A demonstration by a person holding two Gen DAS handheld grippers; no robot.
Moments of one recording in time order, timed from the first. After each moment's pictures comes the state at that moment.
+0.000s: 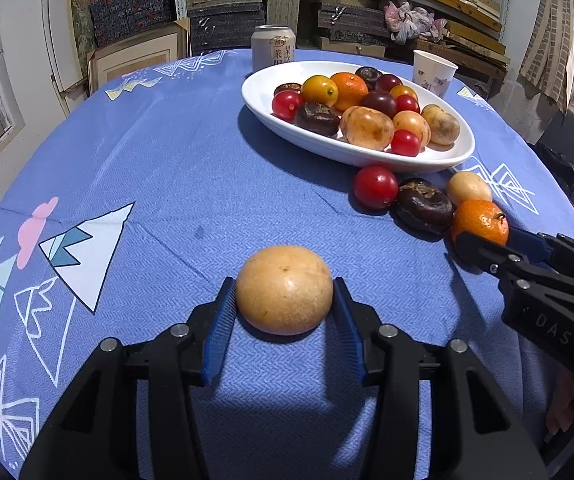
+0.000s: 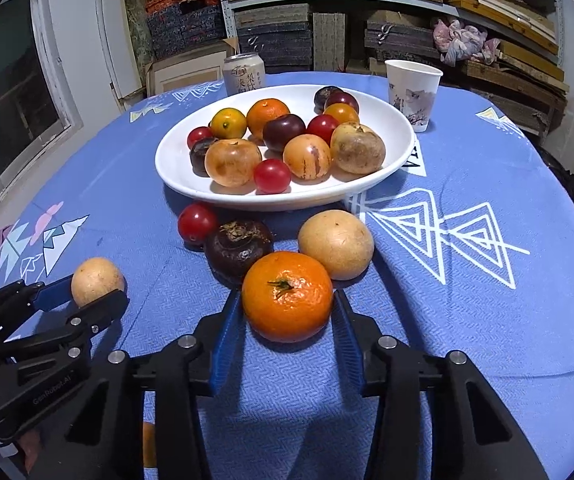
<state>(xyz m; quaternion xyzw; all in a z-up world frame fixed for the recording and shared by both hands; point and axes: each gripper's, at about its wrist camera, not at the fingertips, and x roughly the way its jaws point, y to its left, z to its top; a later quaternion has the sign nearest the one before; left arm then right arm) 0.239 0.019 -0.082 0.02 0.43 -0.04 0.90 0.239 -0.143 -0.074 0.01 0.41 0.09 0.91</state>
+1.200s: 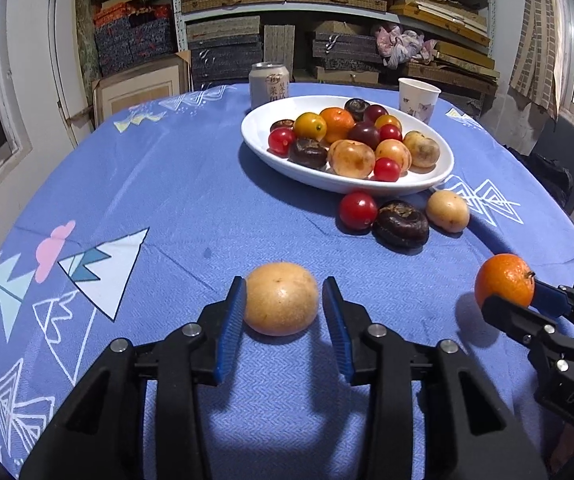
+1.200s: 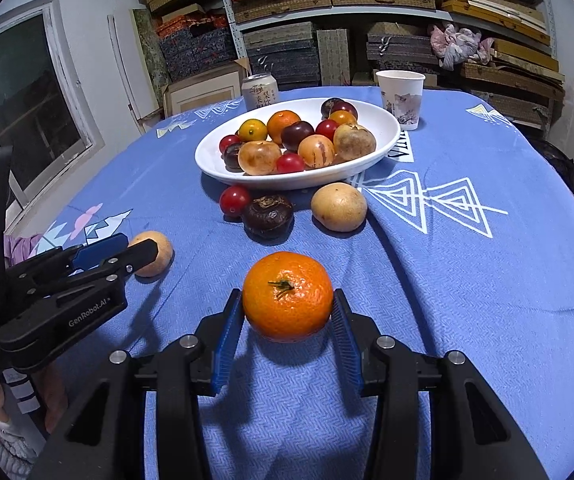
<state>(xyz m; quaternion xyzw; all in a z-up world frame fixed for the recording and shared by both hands) 0.216 0.017 -0.062 0.02 0.38 -0.04 0.92 0.177 -0.158 -0.064 0.05 0.38 0.11 0.92</state>
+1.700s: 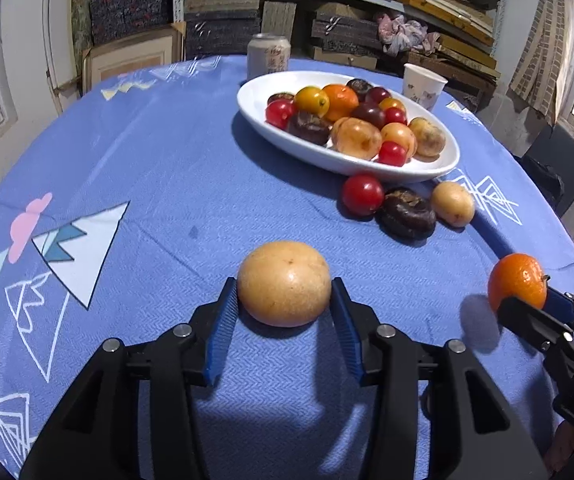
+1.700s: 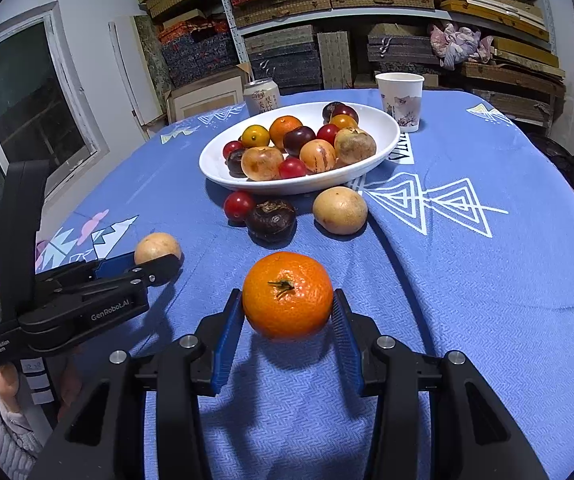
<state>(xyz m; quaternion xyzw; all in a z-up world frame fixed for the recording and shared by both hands) 0.231 0.020 -0.076 0.00 0.41 -0.06 0.91 0.175 -0.161 -0.060 0.06 0.37 0.12 0.92</state>
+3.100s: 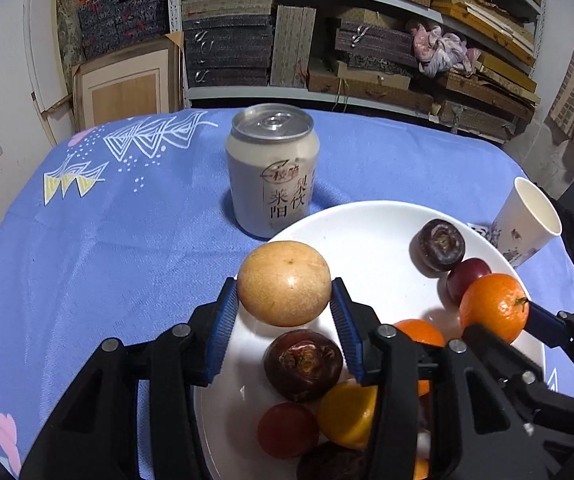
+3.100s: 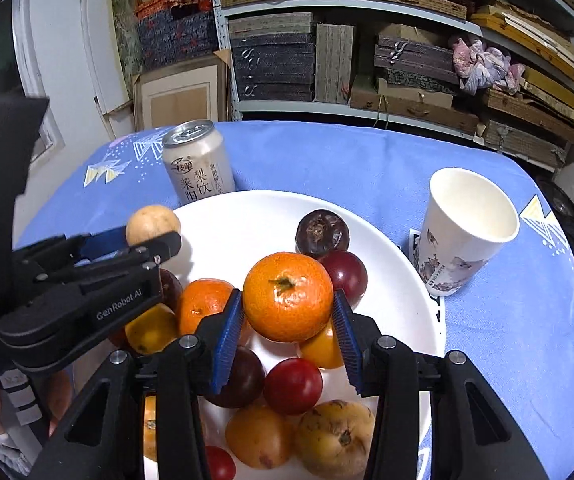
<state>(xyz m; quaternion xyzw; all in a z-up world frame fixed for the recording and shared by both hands) 0.493 0.003 -0.046 -0.01 0.42 -0.03 0.91 0.432 -0.138 -0.025 0.00 0.40 0.09 0.91</state>
